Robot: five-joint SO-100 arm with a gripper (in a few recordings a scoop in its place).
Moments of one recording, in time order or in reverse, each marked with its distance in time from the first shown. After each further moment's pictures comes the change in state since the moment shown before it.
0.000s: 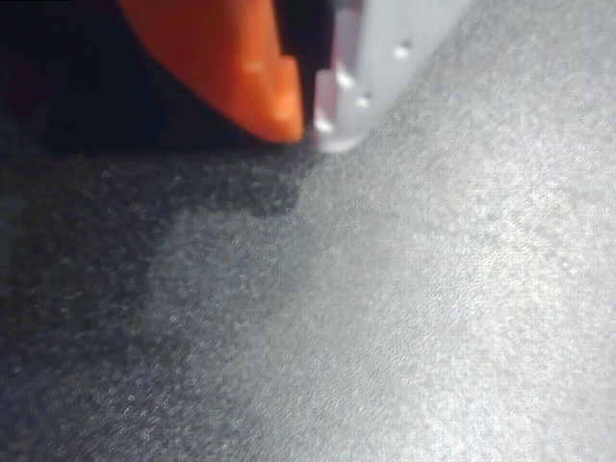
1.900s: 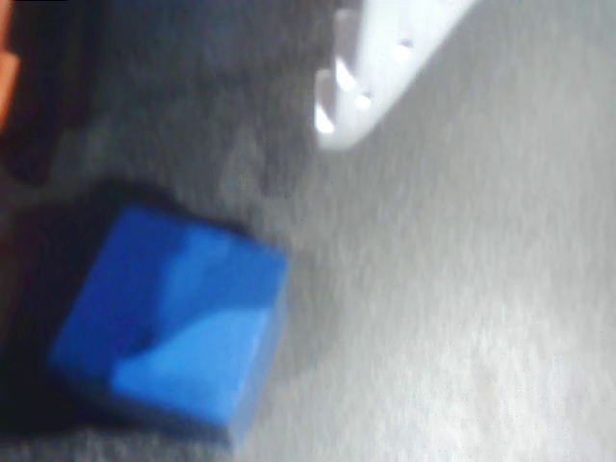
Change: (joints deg) arm -14.1 -84.3 -57.3 -10.0 7.1
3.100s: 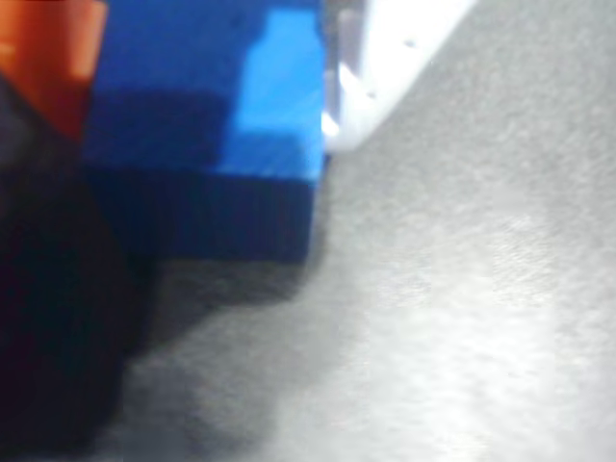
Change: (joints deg) arm 1.9 -12.0 -1.6 -12.1 3.9
